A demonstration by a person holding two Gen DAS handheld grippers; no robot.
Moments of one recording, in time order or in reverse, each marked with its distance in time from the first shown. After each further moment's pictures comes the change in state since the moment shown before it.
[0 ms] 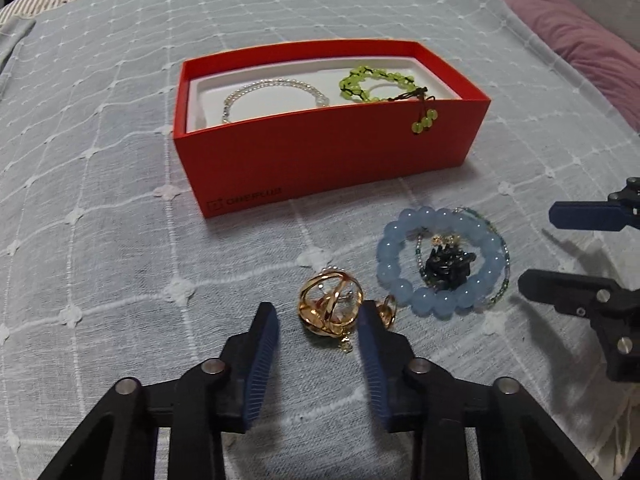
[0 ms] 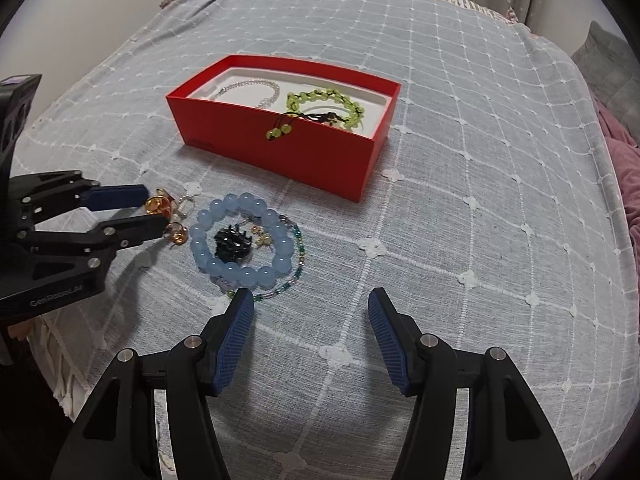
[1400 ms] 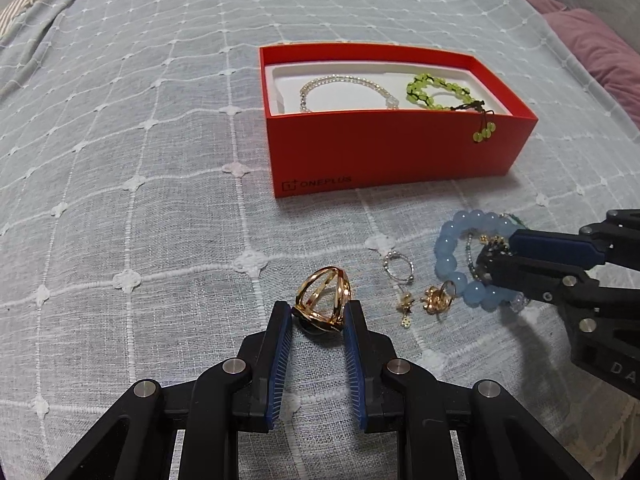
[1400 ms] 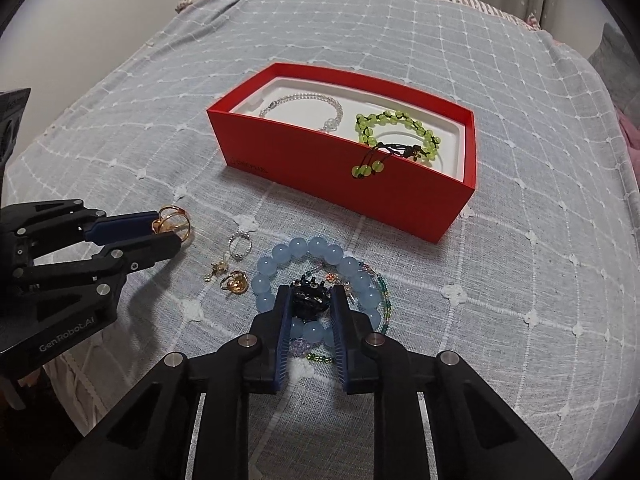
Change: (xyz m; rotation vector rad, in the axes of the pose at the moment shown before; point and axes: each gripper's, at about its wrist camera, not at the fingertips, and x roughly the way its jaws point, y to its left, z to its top) left arm -0.013 0.029 -0.008 -0.098 0.007 0.064; right arm 0.019 0.039 0.029 -0.001 -0.027 0.063
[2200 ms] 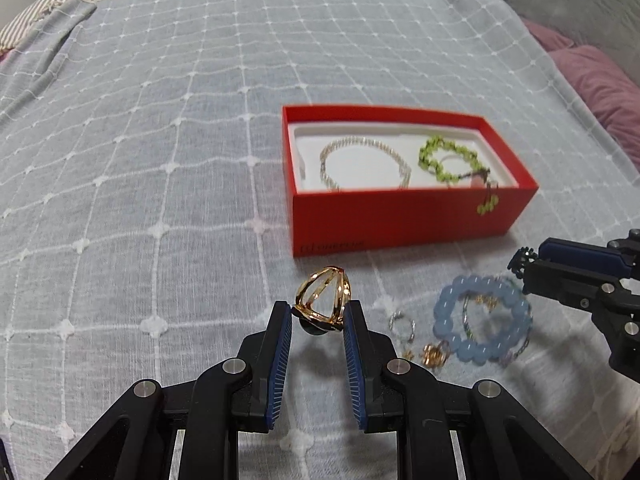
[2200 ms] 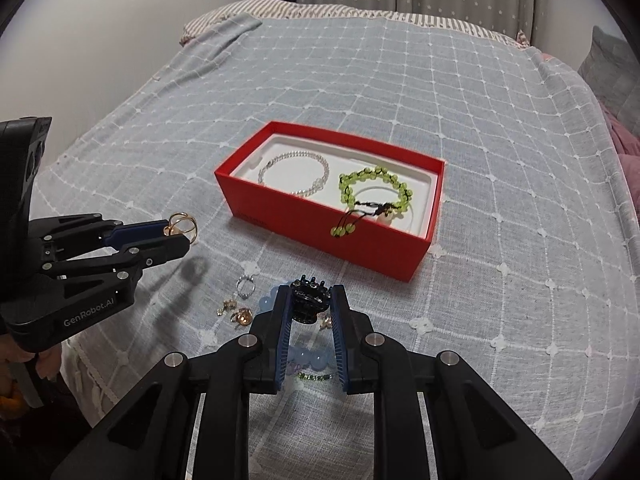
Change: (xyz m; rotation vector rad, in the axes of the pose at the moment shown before) left arm -0.020 0.015 0.024 -0.045 -0.085 -0.006; right arm -0.040 -0.014 0.013 0.022 -0.109 0.022
